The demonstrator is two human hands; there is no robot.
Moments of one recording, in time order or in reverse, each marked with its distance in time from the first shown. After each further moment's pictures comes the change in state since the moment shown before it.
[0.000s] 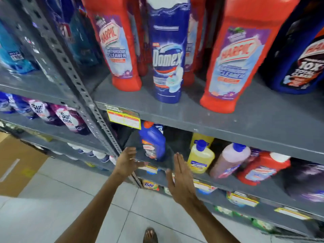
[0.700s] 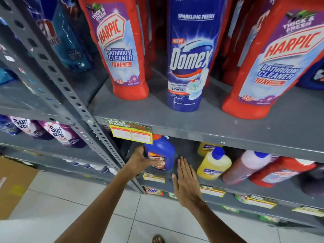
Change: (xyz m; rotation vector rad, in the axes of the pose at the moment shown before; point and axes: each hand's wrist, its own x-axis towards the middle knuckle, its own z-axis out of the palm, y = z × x) left_hand 0.078 0.013 0.000 -0.073 -0.259 0.214; right_hand 0.044 0.041 0.080 -0.326 -0.018 0.090
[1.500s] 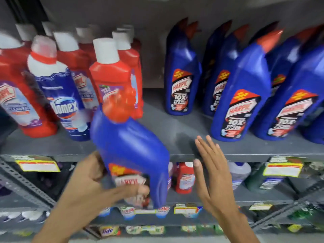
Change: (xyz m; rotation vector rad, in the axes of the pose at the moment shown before) left_hand -0.187 0.285 0.141 -0.146 -0.036 0.575; right_hand -0.131 0.133 -0.378 0.200 0.714 -0.115
